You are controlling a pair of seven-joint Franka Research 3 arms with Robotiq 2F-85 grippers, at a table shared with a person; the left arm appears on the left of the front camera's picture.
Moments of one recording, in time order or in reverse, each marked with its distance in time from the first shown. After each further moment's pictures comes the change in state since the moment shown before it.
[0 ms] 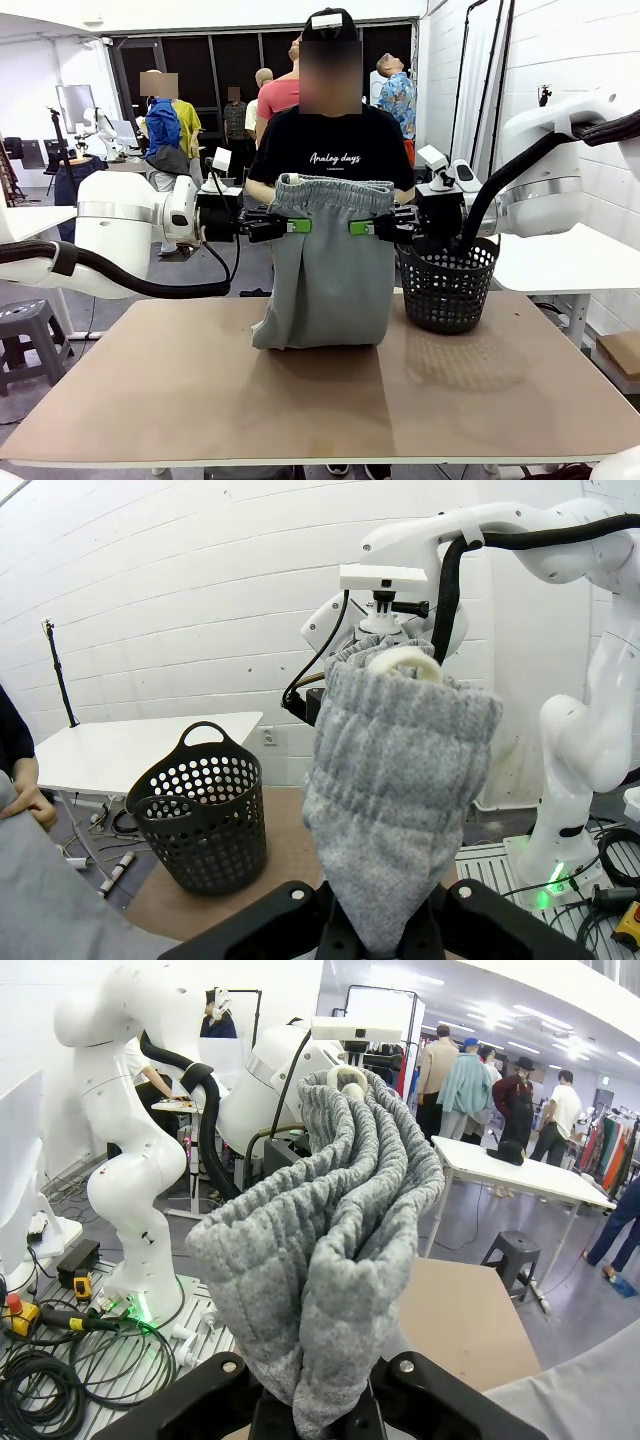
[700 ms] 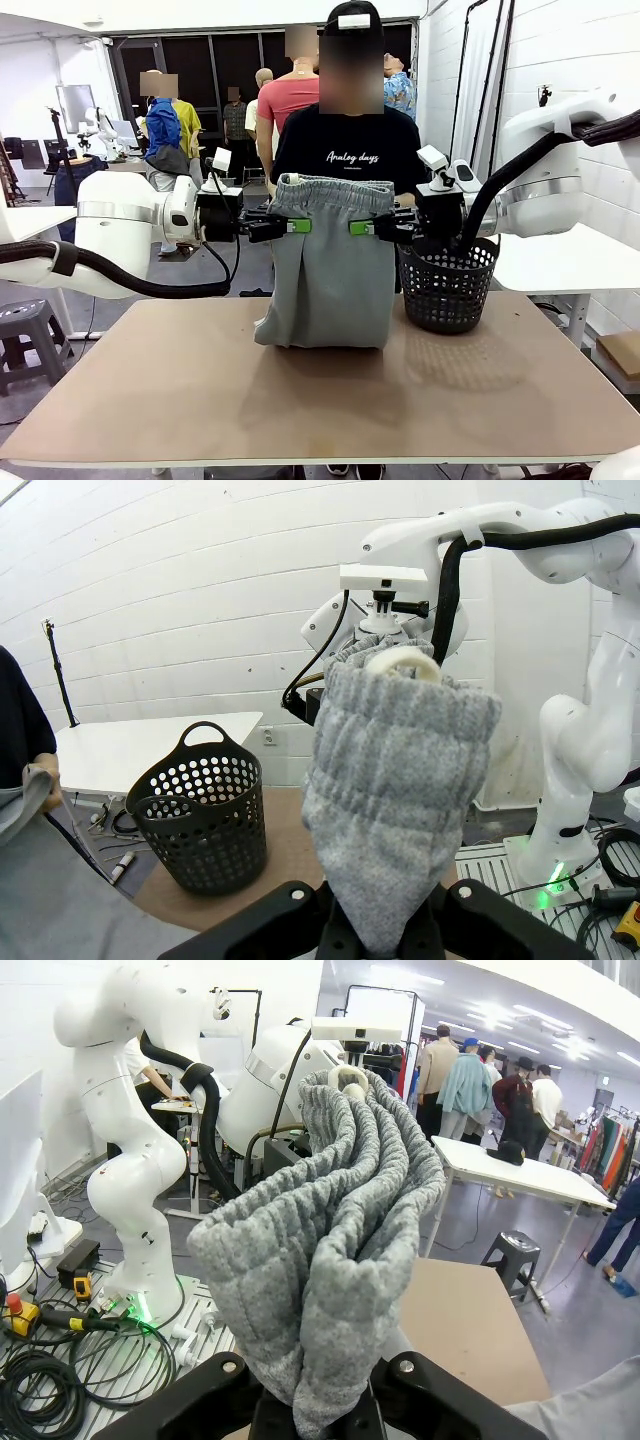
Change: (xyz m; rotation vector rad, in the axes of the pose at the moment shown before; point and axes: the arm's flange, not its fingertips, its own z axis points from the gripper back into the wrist) left arm 0.000 0.000 0.000 0.000 0.000 0.000; right arm 0.000 0.000 0.000 0.000 0.000 0.000
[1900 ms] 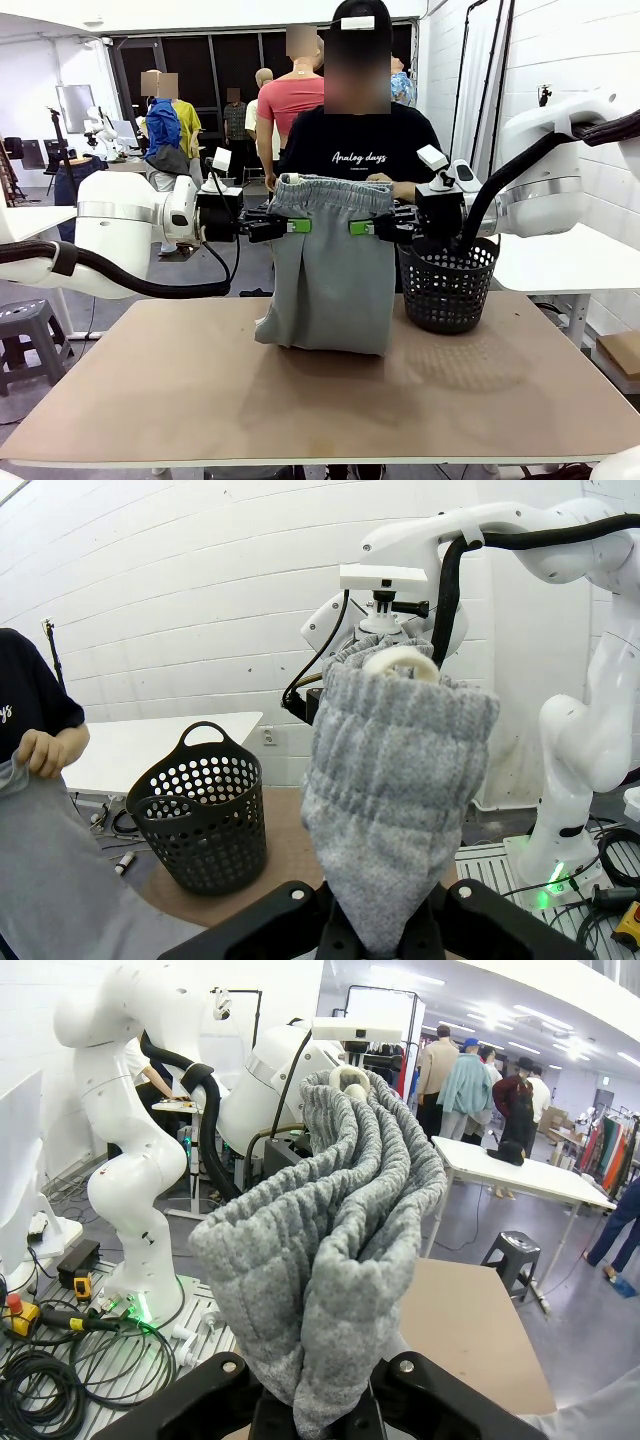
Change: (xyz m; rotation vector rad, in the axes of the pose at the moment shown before) left arm 0.000 0.000 0.000 0.000 0.000 0.000; right arm 0.000 0.000 0.000 0.001 -0.001 0.000
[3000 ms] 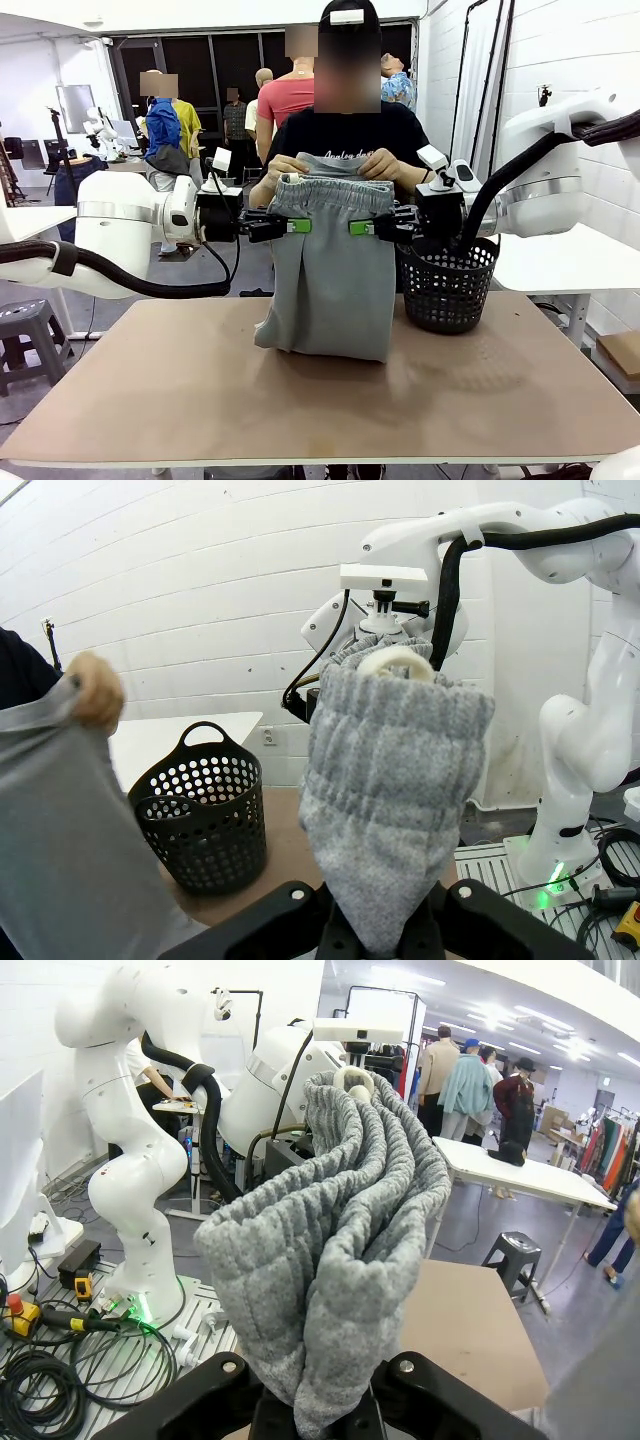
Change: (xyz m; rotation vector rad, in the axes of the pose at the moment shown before) left arm 0.000 0.000 0.000 0.000 0.000 0.000; right arm 0.000 0.000 0.000 0.002 -0.001 0.000
